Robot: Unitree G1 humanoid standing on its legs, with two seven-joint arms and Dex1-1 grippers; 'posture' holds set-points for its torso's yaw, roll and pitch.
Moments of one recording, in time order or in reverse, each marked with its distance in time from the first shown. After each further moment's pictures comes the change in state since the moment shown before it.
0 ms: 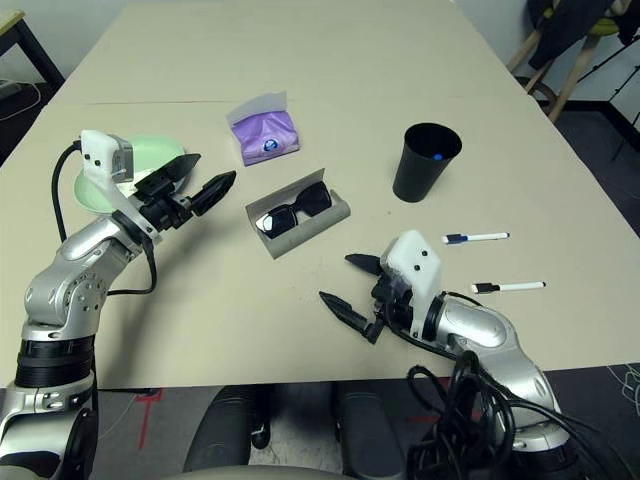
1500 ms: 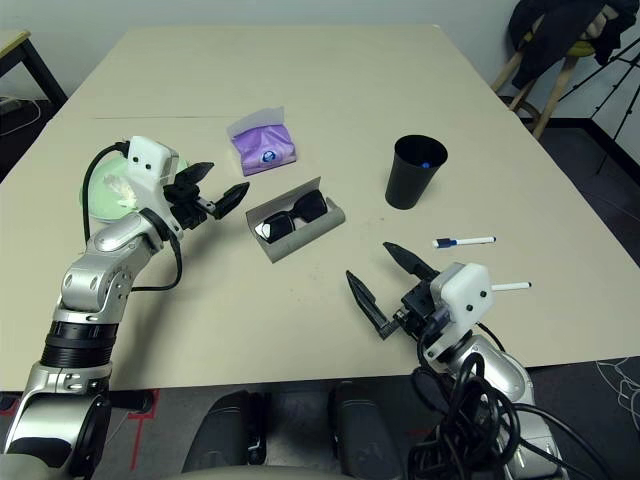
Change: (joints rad) left arm -0.041 -0.034 -0.120 0.182 0.246 -0.091 0.010; right arm 0.186 0.007 -0.034 0.002 0.058 -0.344 -0.211
